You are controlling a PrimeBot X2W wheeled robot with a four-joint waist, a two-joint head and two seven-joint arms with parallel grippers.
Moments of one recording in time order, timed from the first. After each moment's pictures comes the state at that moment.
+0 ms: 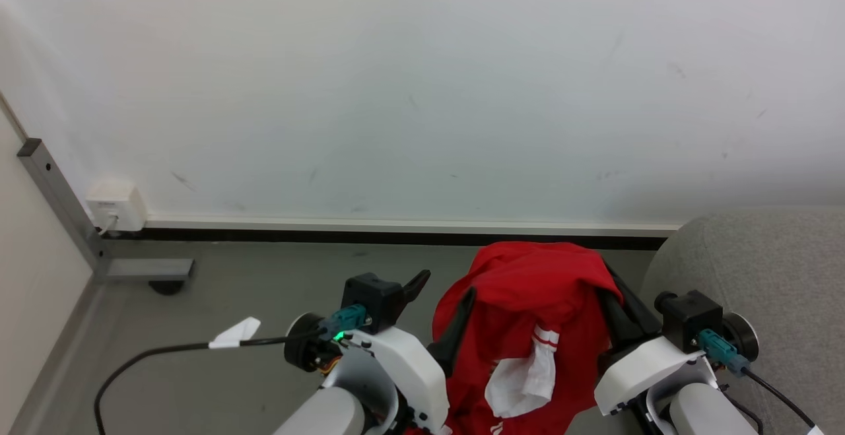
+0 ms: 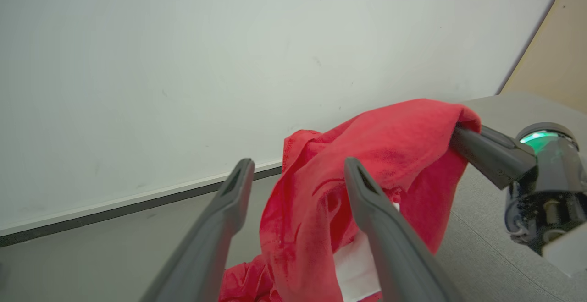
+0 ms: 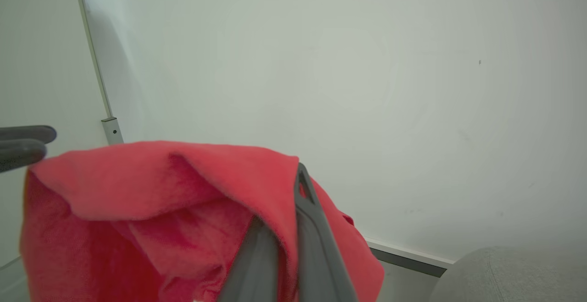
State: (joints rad) left arm -0.42 0.14 -0.67 0.24 -0.46 0.08 0.05; right arm -0.40 -0.05 0.31 0.58 0.27 0.13 -0.26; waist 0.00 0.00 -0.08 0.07
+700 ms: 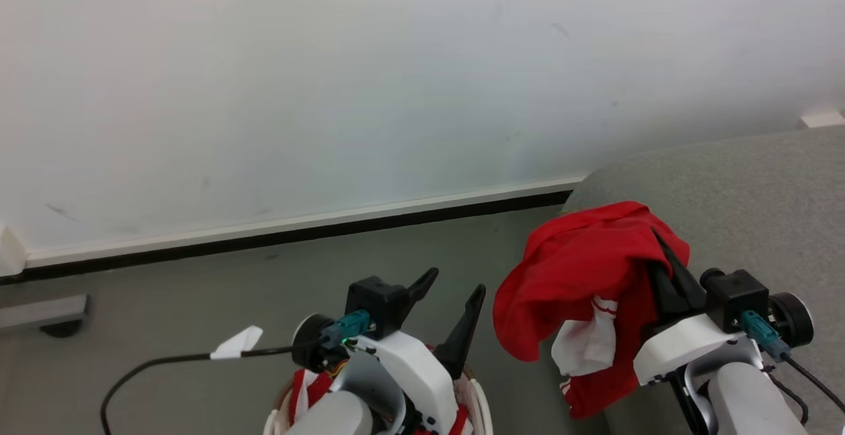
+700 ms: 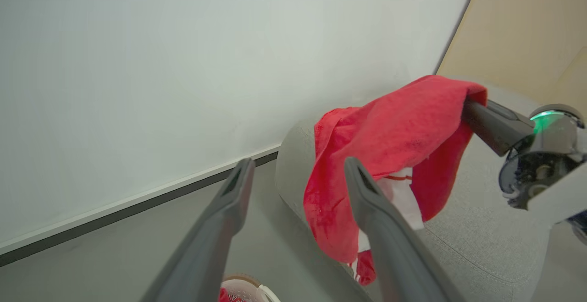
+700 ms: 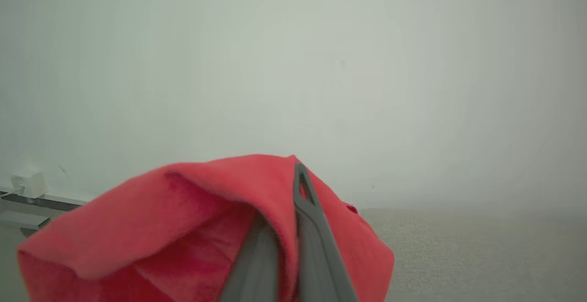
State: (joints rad) left arm -0.42 0.13 -0.69 0.23 -0.47 0.09 0.01; right arm -0.41 -0.05 0.15 0.55 0.12 0.13 -0.26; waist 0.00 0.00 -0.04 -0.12
